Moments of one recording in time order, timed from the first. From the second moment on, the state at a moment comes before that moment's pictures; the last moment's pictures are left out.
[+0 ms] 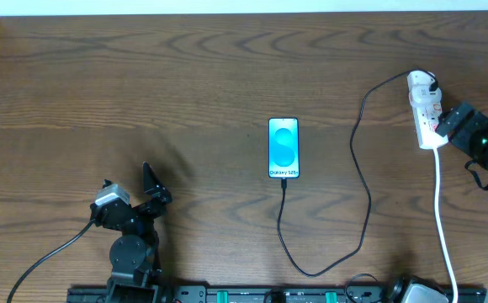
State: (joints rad) left arm -0.15 0.01 0.02 -0.09 -0.44 -0.33; right arm -0.39 1.22 1.10 -0.76 -0.15 0.30
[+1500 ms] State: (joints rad) left arm -0.15 0.01 0.02 -0.09 -0.44 -0.33; right arm -0.19 0.92 0.76 -0.15 -0.09 0.30
